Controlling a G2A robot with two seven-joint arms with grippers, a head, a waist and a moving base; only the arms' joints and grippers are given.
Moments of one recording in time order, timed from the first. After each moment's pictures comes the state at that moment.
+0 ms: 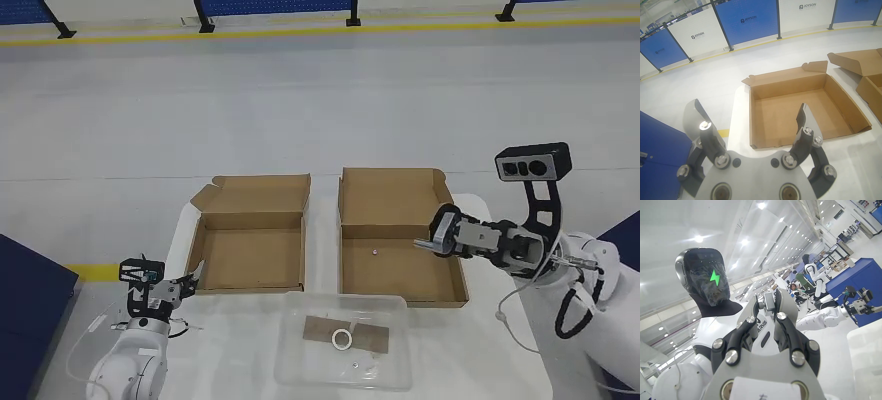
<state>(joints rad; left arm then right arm) 1.73 -1.15 -1.60 -1.80 1.33 0.00 0.00 -1.10 -0.57 1.16 -1.99 1.13 -0.64 0.89</state>
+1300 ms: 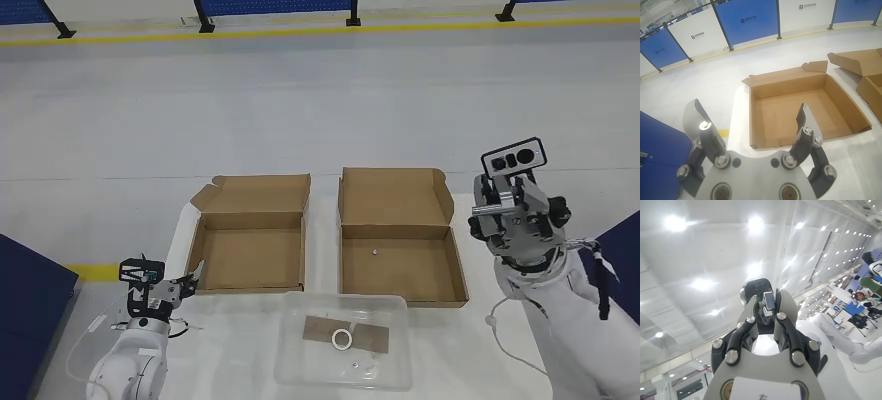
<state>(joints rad) 1.73 -1.15 -1.60 -1.80 1.33 0.00 0.00 -1.15 -0.69 1.16 -1.98 1.70 -0.41 1.03</state>
